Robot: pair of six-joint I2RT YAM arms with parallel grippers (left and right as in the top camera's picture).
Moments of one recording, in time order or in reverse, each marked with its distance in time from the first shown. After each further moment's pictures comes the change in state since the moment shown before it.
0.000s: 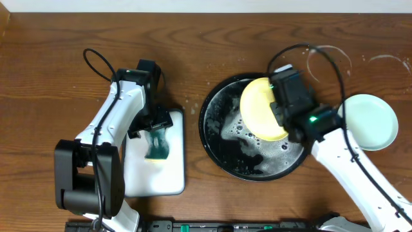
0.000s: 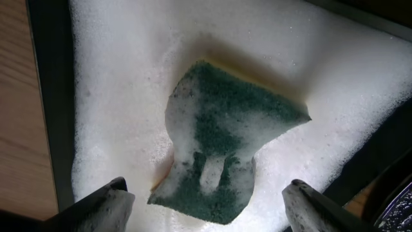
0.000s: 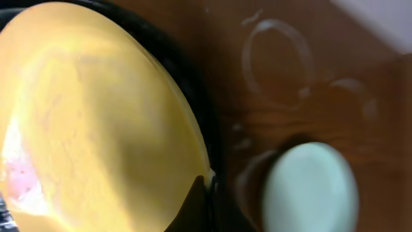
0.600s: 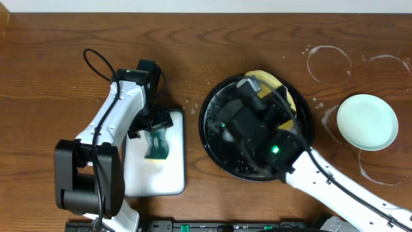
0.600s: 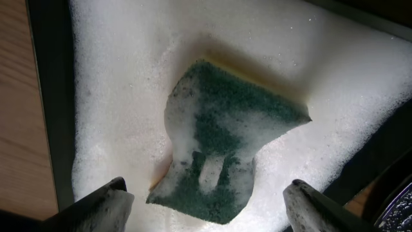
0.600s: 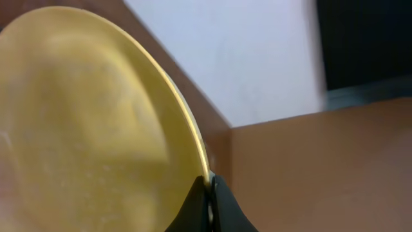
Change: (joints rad) left arm 0.000 0.000 0.000 0.000 0.000 0.000; right arm 0.400 -0.003 0.000 0.124 0.678 -0.233
